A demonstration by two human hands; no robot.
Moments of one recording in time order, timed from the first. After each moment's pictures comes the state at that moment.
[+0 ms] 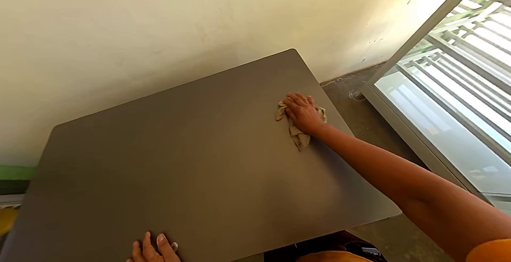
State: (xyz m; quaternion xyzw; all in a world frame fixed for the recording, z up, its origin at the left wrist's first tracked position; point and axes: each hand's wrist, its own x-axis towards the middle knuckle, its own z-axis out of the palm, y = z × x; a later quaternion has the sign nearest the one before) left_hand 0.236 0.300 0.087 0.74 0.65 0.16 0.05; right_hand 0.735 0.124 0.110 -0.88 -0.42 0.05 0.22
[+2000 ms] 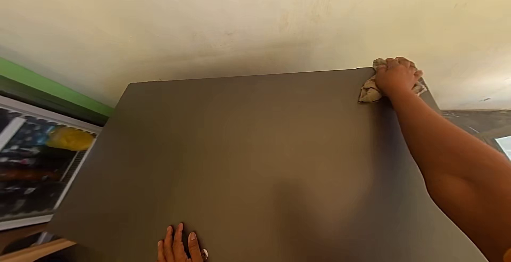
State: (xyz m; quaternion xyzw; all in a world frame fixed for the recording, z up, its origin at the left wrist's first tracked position) left_hand 0.242 0.302 0.094 0.72 0.67 0.18 0.05; right_hand 0.914 0.290 0.133 -0.94 -0.23 0.04 0.25
